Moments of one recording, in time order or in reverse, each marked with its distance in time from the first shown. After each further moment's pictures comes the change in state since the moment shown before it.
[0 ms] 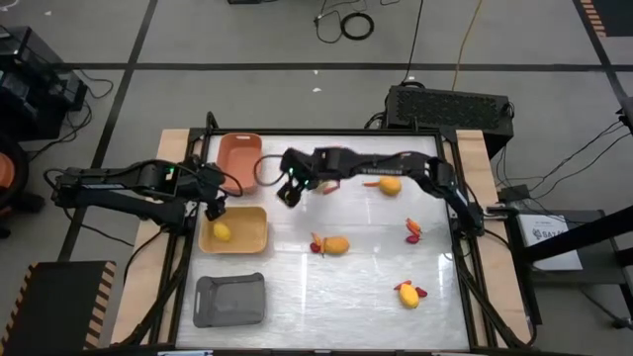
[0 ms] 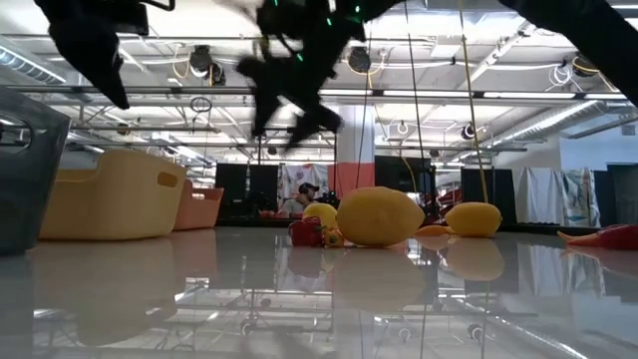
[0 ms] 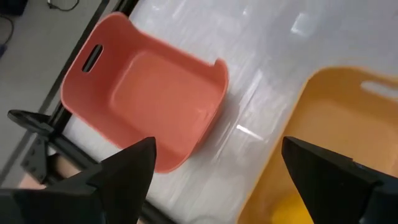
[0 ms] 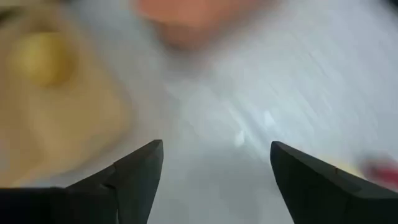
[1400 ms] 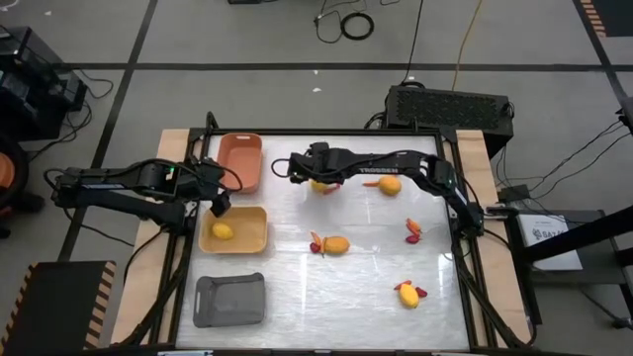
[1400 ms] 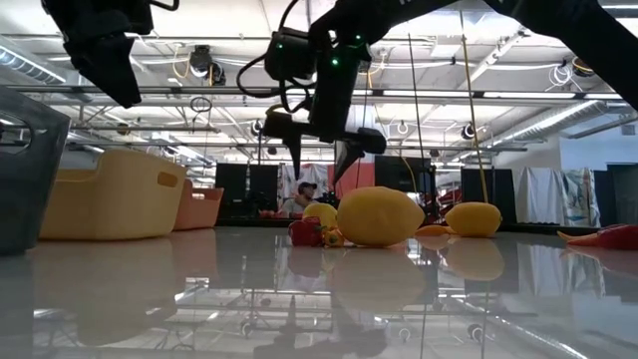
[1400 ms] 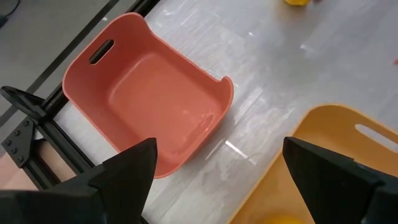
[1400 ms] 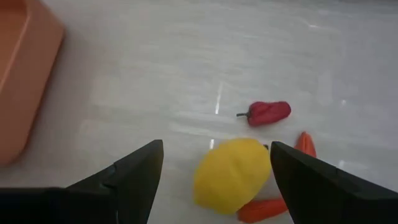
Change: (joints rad) left arm 0.000 0.000 0.000 0.029 -0.036 -0.155; right arm -0.007 0.013 -0.110 -0.043 0.369 0.652
